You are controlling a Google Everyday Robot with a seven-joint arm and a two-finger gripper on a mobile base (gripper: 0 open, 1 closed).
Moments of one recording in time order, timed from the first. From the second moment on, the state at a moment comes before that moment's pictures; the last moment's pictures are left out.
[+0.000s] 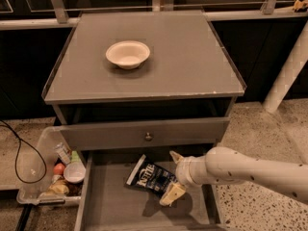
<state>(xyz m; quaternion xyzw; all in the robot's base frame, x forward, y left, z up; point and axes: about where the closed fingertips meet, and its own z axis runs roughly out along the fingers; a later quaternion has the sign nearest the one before) 0.484 -0.073 0.519 -0.57 0.74 0.15 0.32</state>
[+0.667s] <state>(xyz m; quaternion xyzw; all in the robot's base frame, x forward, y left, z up) 0.485 -0.034 0.428 -0.56 0.74 0.19 0.33</state>
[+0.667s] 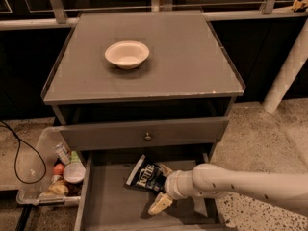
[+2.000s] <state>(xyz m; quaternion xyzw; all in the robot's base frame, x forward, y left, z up) 0.480 -0.018 0.373 -0.55 0.74 0.19 0.33</state>
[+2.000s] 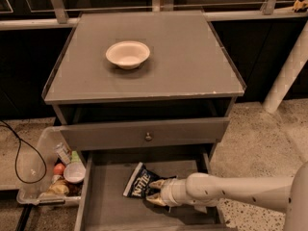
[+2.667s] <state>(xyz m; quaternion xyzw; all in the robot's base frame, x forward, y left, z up) 0.480 -0.018 0.373 -0.55 0.74 0.19 0.33</state>
